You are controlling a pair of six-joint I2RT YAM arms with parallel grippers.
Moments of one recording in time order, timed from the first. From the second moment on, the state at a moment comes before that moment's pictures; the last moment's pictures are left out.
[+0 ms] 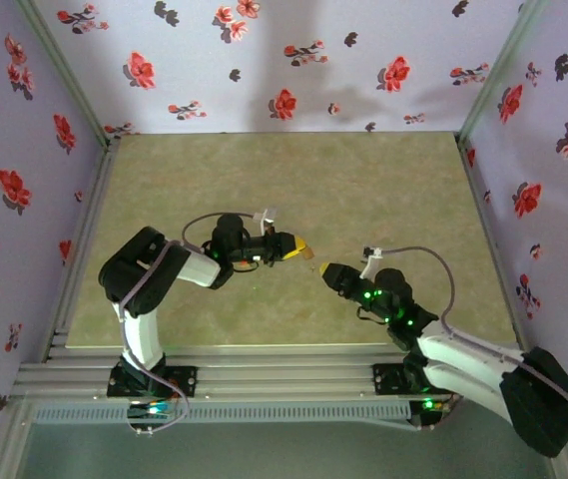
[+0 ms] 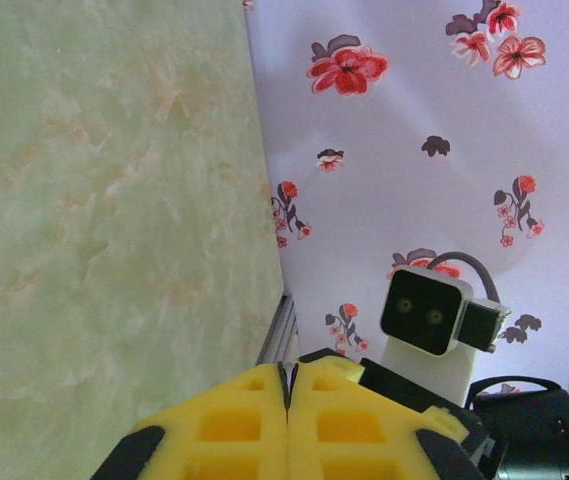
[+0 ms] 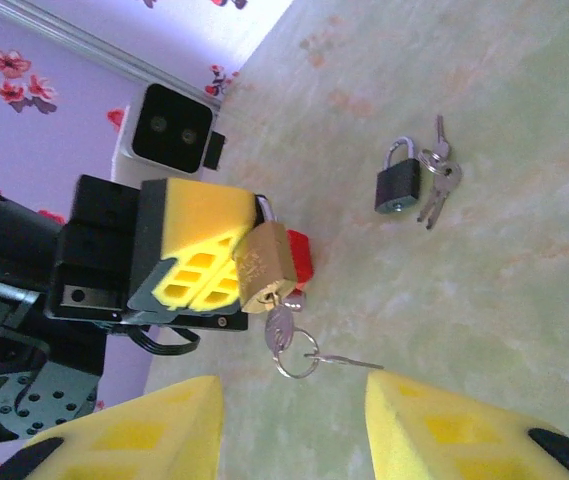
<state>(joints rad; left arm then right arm) -0.64 1.89 0.71 1.04 0.80 -1.29 0.68 0.91 0.13 0.51 -0.15 1.00</state>
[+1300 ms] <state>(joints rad) -0.64 1.89 0.71 1.07 0.81 -1.31 0.69 1.24 0.21 0.79 -0.16 1.01</state>
